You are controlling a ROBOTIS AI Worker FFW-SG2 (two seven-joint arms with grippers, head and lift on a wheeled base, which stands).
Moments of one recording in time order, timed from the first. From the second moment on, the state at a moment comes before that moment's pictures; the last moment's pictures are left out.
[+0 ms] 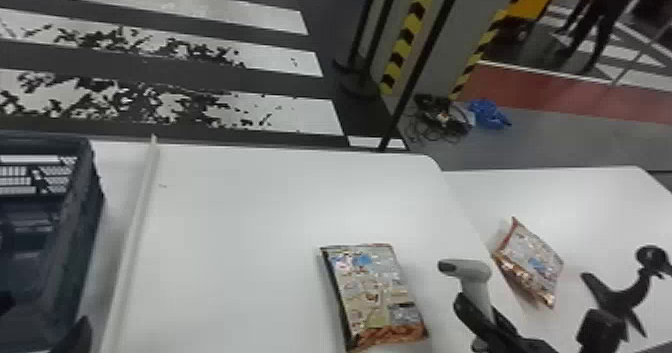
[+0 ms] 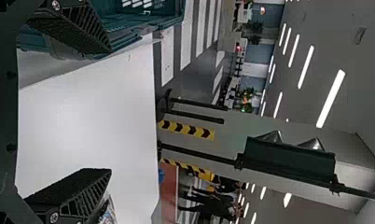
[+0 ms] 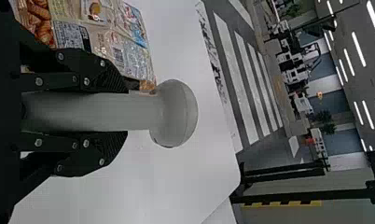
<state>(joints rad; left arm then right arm) 0.73 0.22 0.10 -2.13 0.31 0.06 -0.49 0.63 -0.07 -0.65 -1.96 -0.41 0.43 0.59</state>
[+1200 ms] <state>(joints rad) 0.73 0.23 0.11 -2.13 0.32 0.05 -0.49 0.69 0.00 -0.49 -2.05 -0.37 0.45 0.55</state>
